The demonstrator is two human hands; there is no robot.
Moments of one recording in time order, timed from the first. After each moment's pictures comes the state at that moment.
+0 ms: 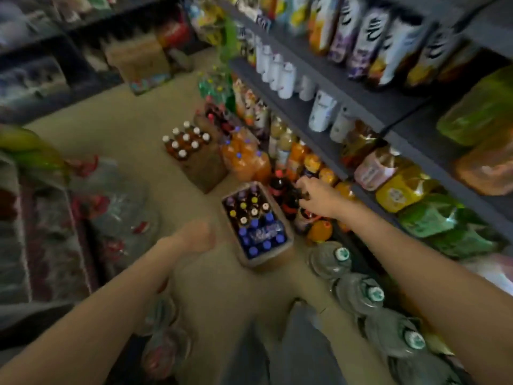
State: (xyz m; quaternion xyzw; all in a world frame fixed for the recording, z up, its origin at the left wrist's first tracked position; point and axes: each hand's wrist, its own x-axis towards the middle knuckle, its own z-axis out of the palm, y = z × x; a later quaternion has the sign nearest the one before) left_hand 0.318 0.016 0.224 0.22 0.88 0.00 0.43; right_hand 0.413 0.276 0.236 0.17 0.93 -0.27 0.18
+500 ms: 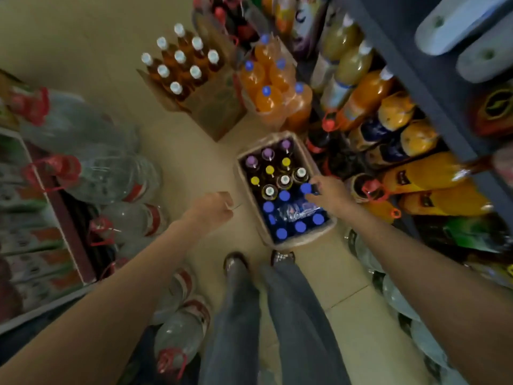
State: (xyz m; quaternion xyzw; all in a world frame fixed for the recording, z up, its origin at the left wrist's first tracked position) left_hand 0.142 0.046 0.000 0.17 0.88 0.03 0.45; right_hand 0.246 0.281 -0.066 0.26 0.87 -0.31 0.29
